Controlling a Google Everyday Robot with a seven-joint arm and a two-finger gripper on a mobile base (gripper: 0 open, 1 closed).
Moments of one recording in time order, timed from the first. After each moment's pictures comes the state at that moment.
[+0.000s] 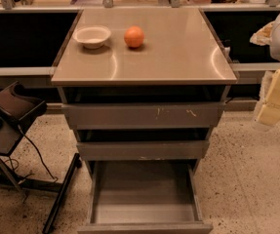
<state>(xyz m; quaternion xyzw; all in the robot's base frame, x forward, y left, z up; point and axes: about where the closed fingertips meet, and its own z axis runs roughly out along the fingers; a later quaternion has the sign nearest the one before) 0.438 -0.217 0.976 -0.60 0.78 -0.03 0.16</state>
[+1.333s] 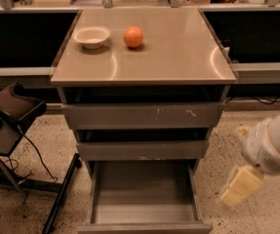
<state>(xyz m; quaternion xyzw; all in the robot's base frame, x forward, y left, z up) 0.379 -0.207 0.787 -0.51 0.84 0.10 0.17</state>
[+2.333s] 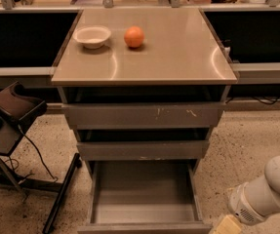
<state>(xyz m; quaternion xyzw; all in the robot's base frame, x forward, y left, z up) 0.332 -0.228 0.566 -0.42 0.88 0.20 0.09</state>
